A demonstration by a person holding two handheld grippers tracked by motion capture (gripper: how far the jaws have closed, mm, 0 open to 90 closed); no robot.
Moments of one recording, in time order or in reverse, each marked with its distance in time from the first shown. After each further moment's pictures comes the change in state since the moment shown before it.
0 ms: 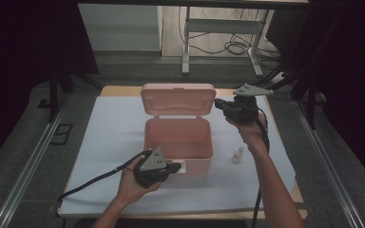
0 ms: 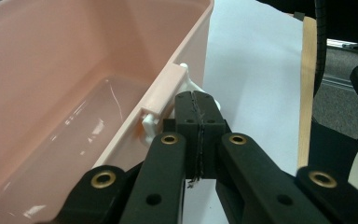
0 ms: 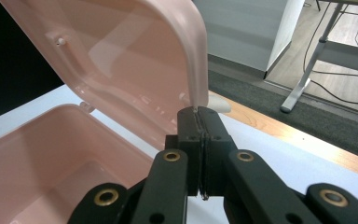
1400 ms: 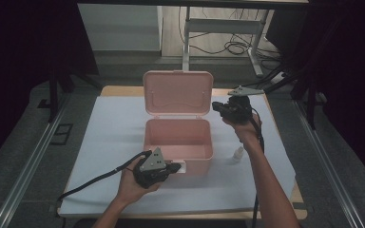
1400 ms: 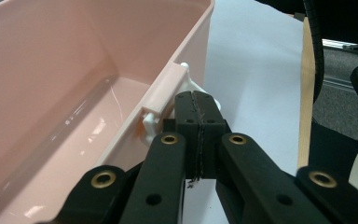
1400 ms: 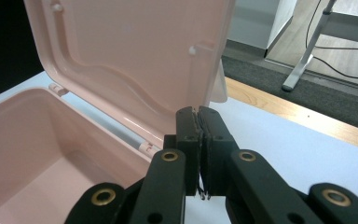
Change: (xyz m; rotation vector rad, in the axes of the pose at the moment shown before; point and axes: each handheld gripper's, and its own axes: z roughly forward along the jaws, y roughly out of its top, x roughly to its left) left arm 0.000 -0.001 0.000 -0.001 0.000 0.000; right arm -0.014 -0.019 0.030 0.076 -0.009 0.040
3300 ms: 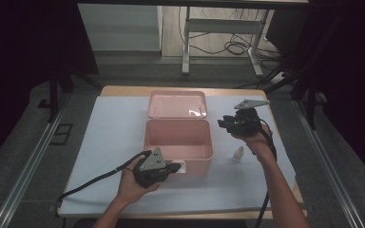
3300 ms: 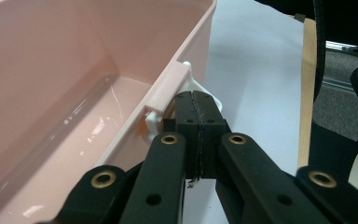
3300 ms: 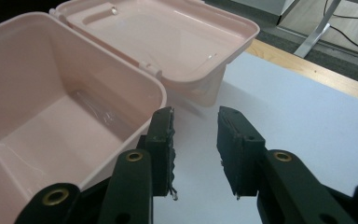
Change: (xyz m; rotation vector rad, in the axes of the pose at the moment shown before) left arm 0.001 -0.001 0.001 -0.004 -0.002 -0.012; right arm -0.008 -0.034 -0.022 0.139 0.033 -0.047
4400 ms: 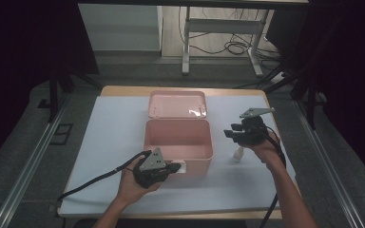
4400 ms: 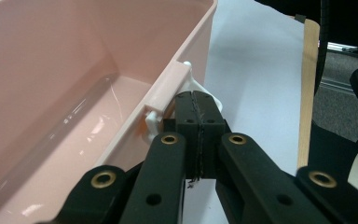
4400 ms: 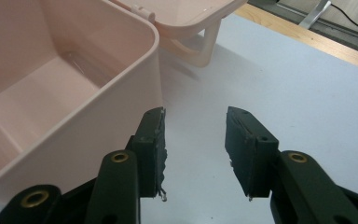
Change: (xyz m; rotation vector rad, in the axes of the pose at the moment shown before) left arm 0.000 0.000 0.000 0.000 0.001 -0.008; right arm -0.004 -0.024 -0.014 0.084 -0.016 -0.020
